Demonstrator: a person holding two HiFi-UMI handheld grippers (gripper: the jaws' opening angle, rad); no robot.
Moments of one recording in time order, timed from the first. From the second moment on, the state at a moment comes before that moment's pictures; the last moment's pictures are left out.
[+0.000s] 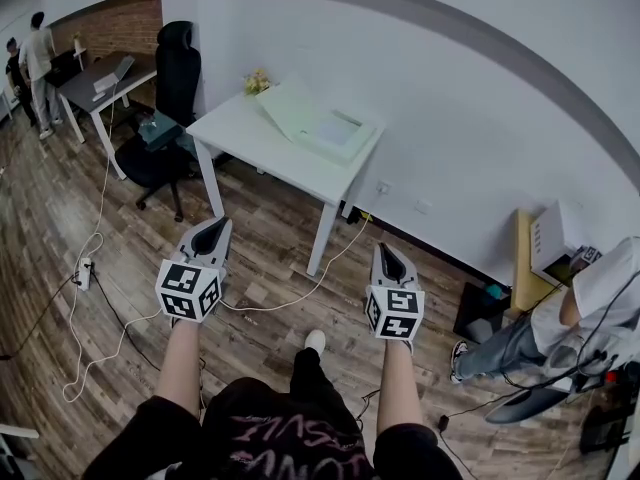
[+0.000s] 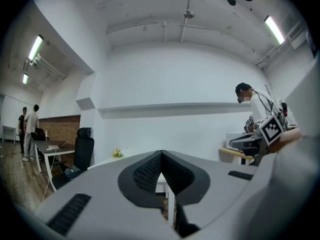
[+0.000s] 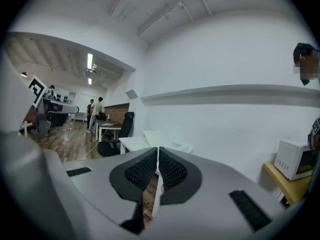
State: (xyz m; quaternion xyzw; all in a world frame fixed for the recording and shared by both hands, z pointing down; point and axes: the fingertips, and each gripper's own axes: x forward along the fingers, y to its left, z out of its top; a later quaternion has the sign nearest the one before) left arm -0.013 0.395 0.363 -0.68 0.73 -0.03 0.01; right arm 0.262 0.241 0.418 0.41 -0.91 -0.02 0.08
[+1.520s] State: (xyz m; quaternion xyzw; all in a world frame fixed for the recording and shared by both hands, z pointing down) left arm -0.149 0.073 0.385 -0.65 0.76 -0.06 -0.03; right arm 0.098 -0.099 0.455 0.36 -0.93 0.01 0.10
